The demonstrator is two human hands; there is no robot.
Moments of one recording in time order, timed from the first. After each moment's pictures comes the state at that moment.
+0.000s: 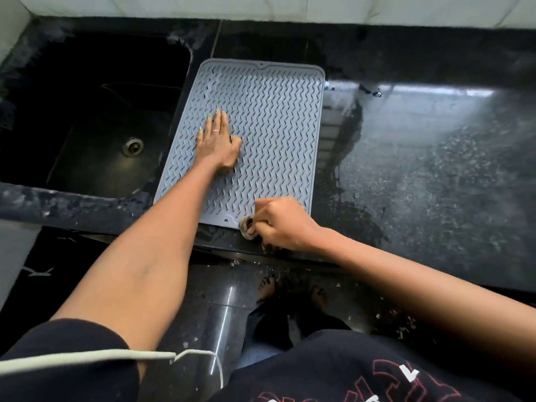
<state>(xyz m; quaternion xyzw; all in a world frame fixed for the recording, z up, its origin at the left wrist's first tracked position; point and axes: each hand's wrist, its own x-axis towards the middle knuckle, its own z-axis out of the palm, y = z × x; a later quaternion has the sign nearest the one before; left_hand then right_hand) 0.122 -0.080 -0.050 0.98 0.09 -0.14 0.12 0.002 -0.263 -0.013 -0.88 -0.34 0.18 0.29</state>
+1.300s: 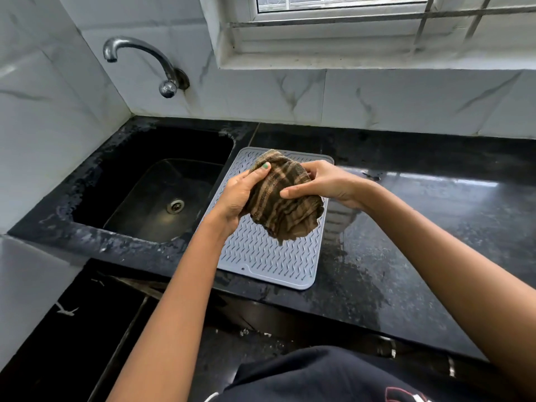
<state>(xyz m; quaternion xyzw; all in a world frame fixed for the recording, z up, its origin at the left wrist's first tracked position) 0.040 -0.127 0.098 0.65 0.14 -0.05 0.74 0.103 -0.309 0.114 -0.78 -0.21 0.30 0.51</state>
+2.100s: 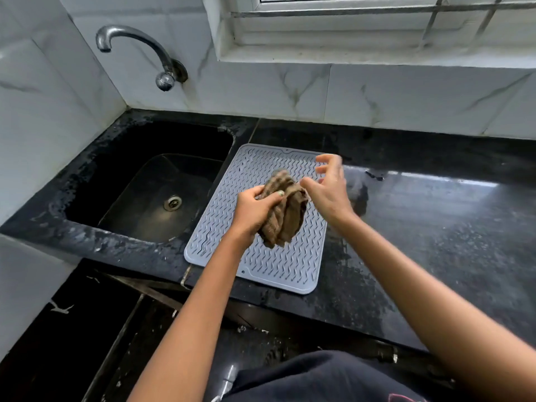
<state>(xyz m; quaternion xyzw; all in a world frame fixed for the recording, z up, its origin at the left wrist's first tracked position) 0.045 -0.143 0.059 0.72 0.18 0.00 0.67 0.086 -0.284 0.079 -0.81 -0.04 0.05 0.58</state>
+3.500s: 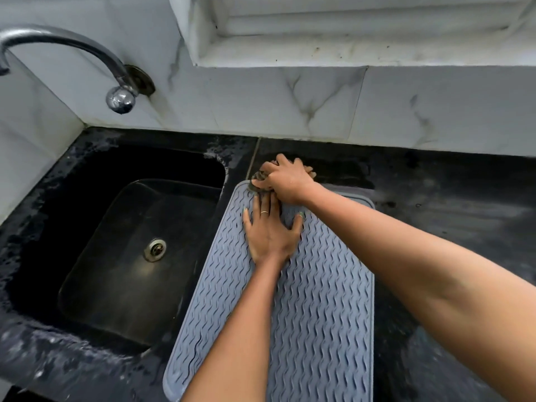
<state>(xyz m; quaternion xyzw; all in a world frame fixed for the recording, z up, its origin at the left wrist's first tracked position) 0.251 -0.103 -0.073 0.98 0.15 0.04 0.11 0.356 -0.156 -0.004 -0.92 -0.40 0.05 -0.01</state>
